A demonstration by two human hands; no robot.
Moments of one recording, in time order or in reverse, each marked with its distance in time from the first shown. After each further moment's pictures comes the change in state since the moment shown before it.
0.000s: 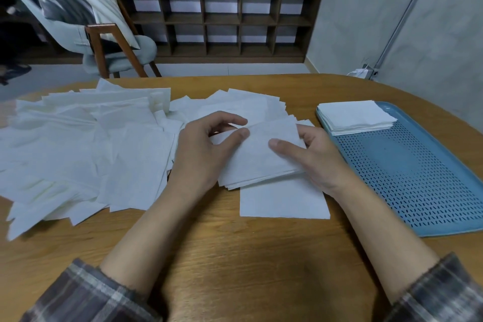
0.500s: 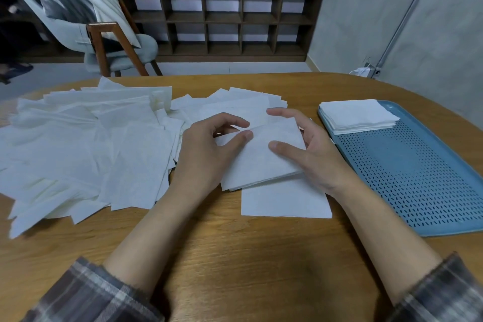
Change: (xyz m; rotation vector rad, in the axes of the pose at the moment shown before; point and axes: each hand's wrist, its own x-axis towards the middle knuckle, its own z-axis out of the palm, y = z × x) left_hand -0.002 -0.001 0.003 0.064 0.003 -0.007; right_hand 0.000 -0.001 0.004 0.031 -0.063 -0.107
